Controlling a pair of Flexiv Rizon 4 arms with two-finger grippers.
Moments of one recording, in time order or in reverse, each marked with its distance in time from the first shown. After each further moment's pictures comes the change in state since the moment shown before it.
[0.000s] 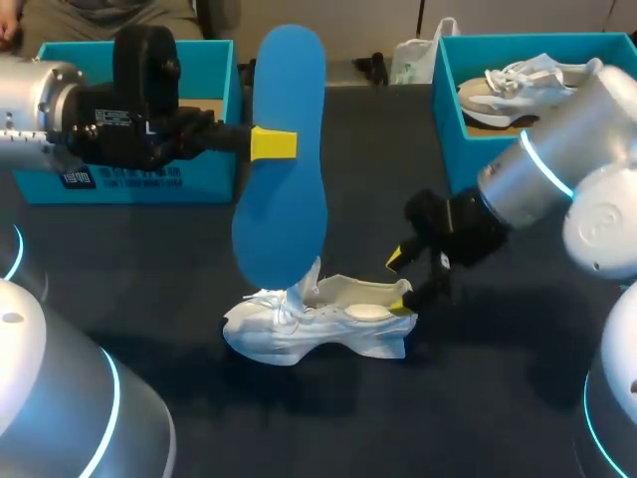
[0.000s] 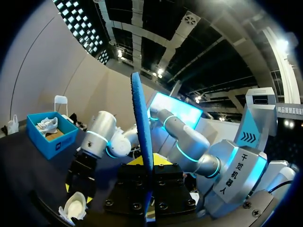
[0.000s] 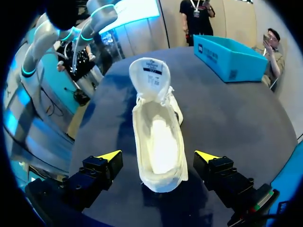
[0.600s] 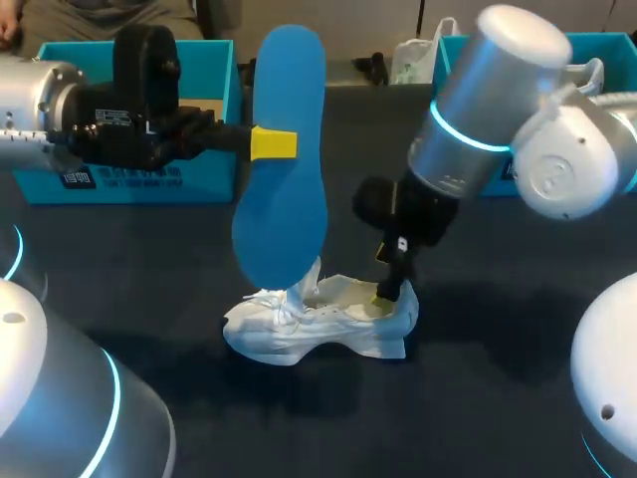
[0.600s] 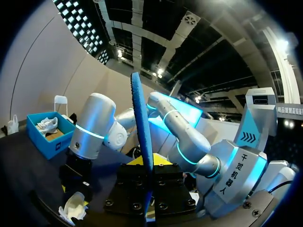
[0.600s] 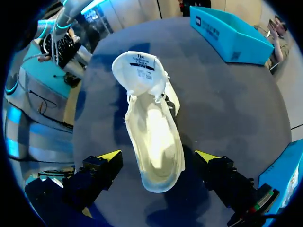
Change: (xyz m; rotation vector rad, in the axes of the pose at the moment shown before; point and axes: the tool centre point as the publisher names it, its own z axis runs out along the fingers) left arm 0.000 0.000 0.000 0.000 0.000 0.000; right arm -0.001 0.020 -0.001 0.342 -0.054 0.048
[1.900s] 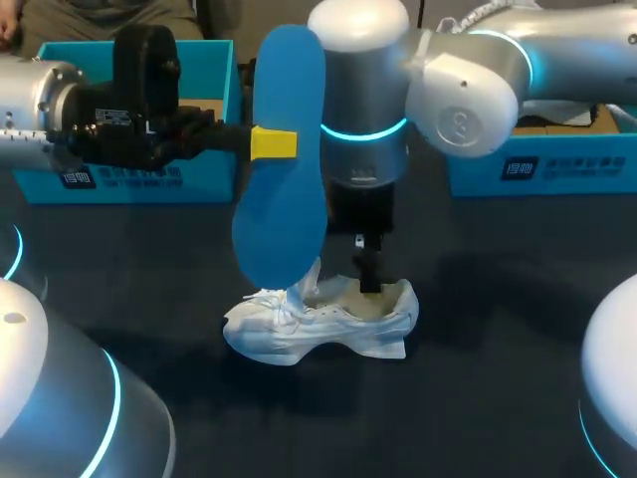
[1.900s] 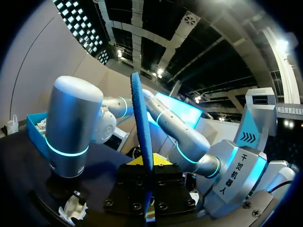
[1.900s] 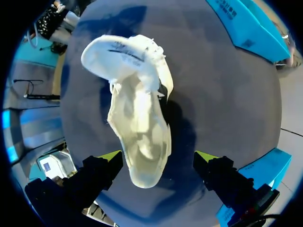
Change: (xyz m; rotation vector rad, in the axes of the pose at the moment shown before) left arm 0.000 0.000 0.000 0.000 0.000 0.000; right arm -0.017 0.012 -0.003 0.393 -0.092 -0.076
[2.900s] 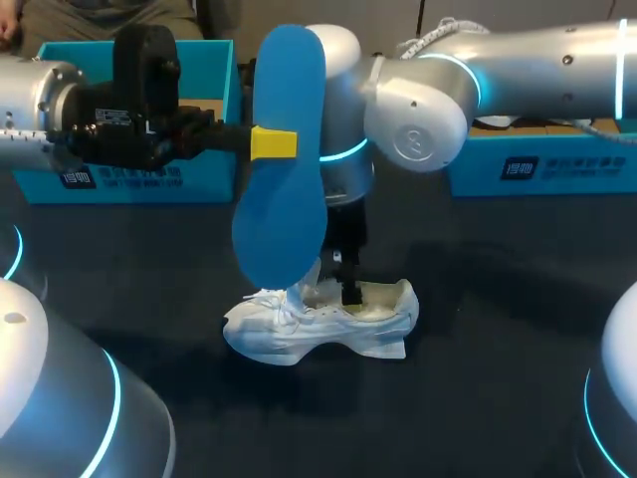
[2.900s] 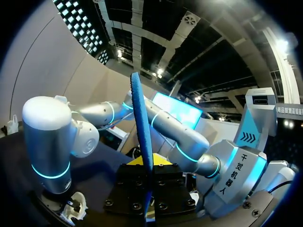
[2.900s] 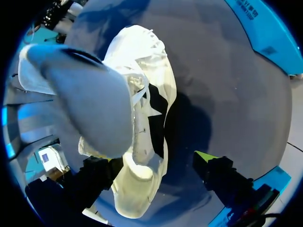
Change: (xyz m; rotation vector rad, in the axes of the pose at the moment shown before) left arm 0.000 0.000 0.000 0.000 0.000 0.000; right arm -0.010 0.028 0.046 0.043 0.033 -0.077
